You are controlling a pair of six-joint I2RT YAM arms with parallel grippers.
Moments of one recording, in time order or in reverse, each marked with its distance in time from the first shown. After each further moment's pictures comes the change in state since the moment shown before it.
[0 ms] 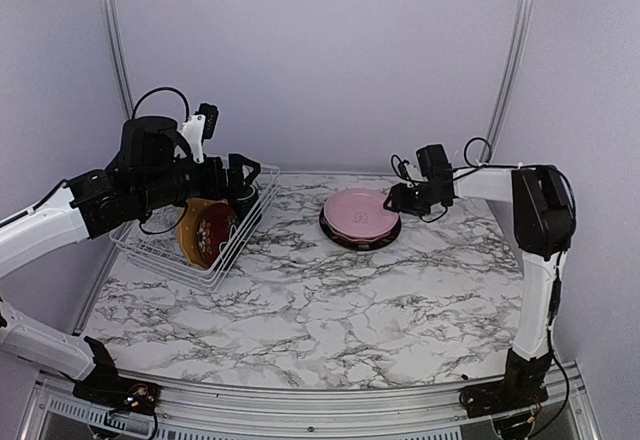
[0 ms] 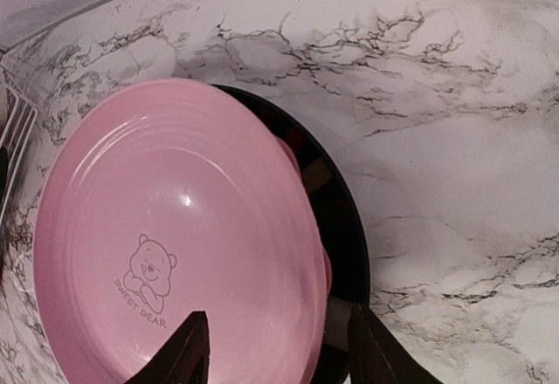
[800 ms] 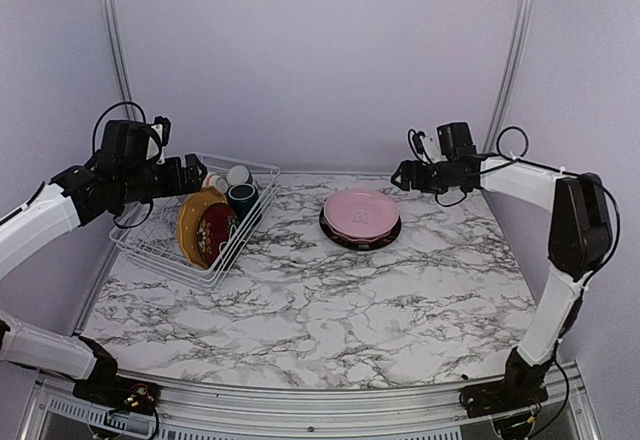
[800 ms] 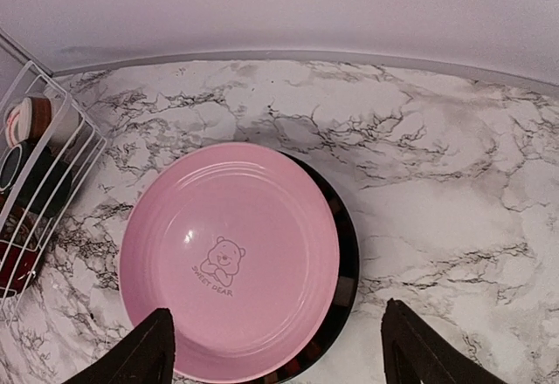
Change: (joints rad) left arm 0.280 -0.030 -0.034 -0.166 -0.027 -0.047; right arm 0.000 -0.251 -0.086 0.001 0.028 -0.060
